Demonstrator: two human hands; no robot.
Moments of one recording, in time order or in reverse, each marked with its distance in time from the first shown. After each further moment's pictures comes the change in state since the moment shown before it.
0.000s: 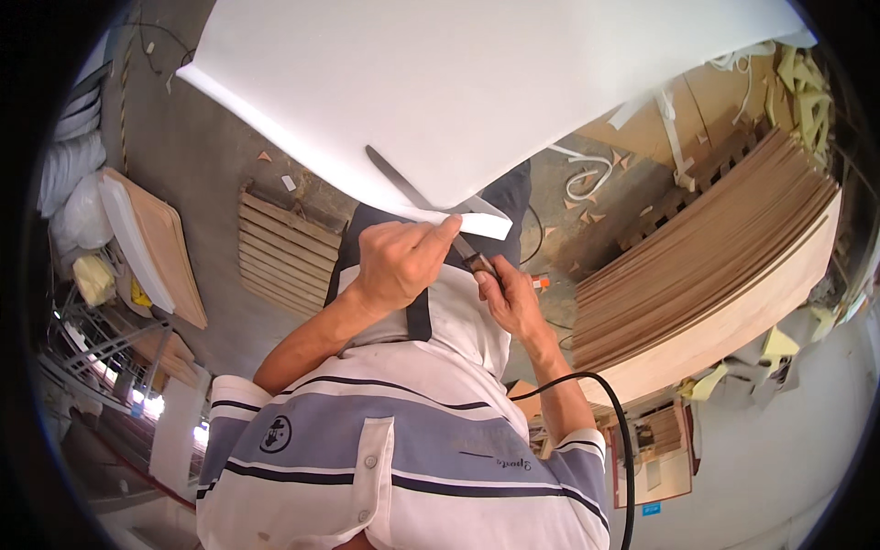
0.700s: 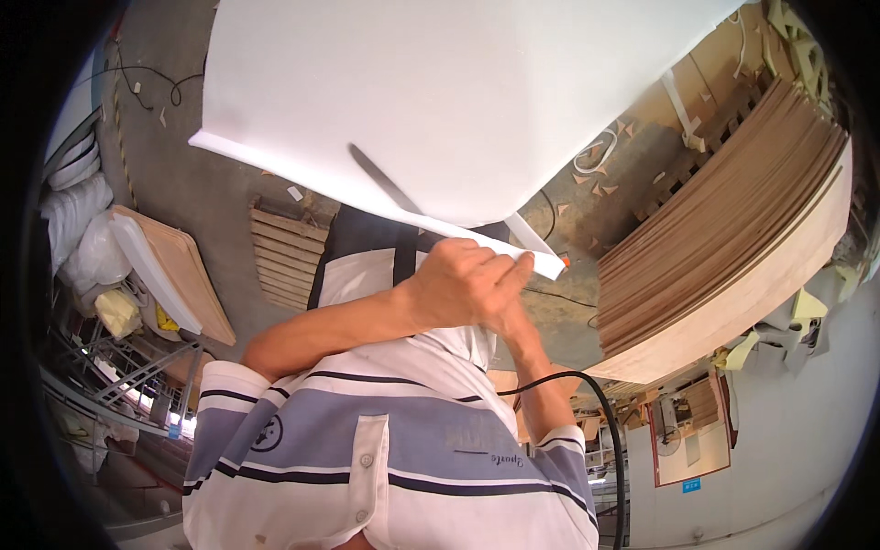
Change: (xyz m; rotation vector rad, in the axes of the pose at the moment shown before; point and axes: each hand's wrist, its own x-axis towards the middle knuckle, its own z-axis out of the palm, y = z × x) left_hand 0.024 0.052 0.038 -0.124 -0.167 0.366; right_hand -0.025 0.082 0.067 0.079 0.336 -0.275
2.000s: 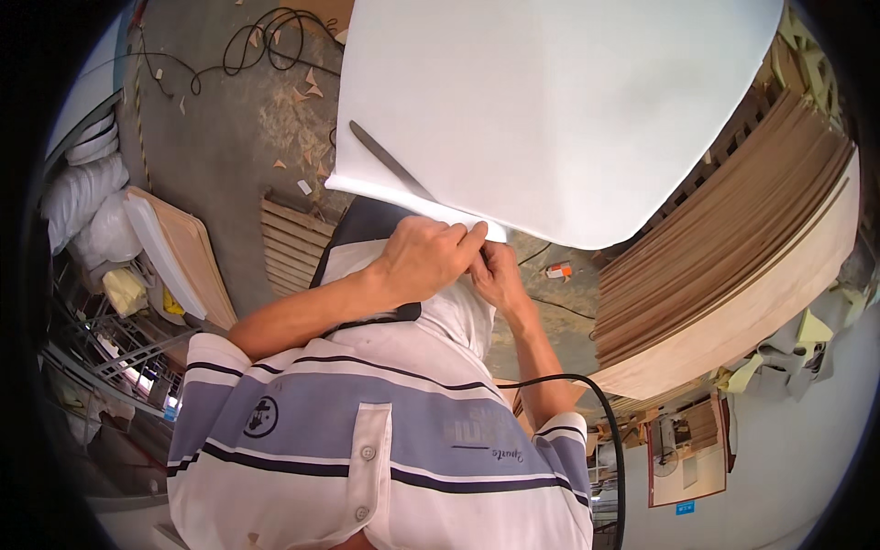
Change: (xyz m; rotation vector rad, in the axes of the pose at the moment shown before) left_hand -0.006 0.005 0.008 0.146 -0.328 -0.154; right_hand 0.046 -0.015 -0.049 0.187 -0.194 0.195
